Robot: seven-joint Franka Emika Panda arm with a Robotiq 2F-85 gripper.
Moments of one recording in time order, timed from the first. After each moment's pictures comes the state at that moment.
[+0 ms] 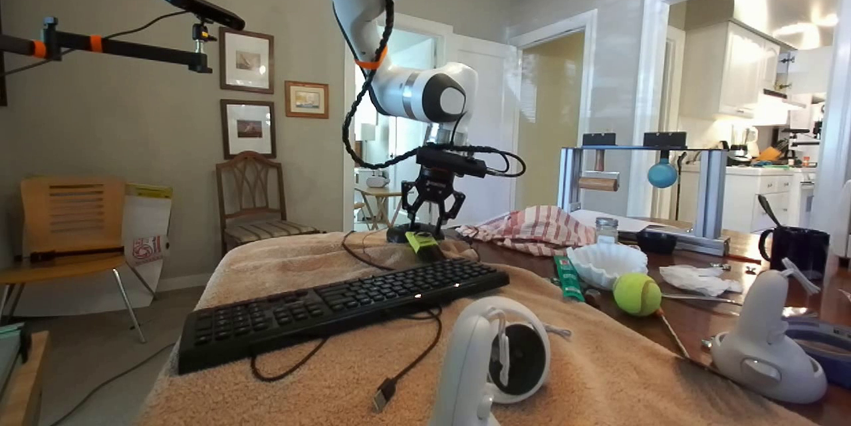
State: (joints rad) arm 0.02 0.73 0.22 -1.55 0.02 2.20 -0.79
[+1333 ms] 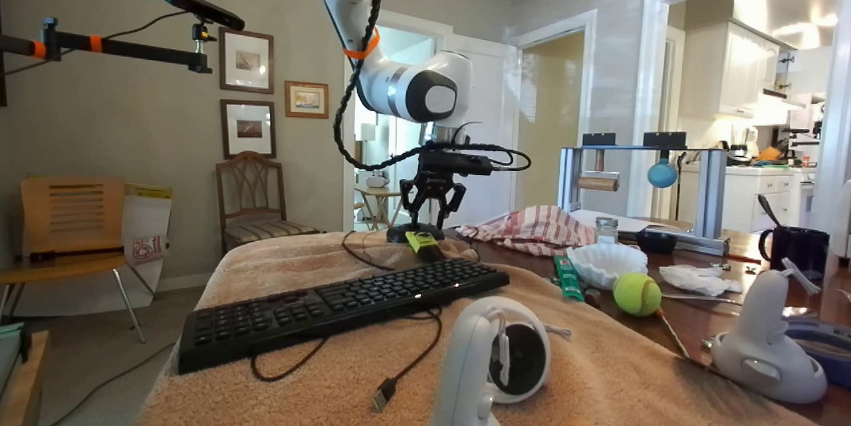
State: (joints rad) arm -0.03 0.61 0.24 -1.77 0.09 2.46 -1.05
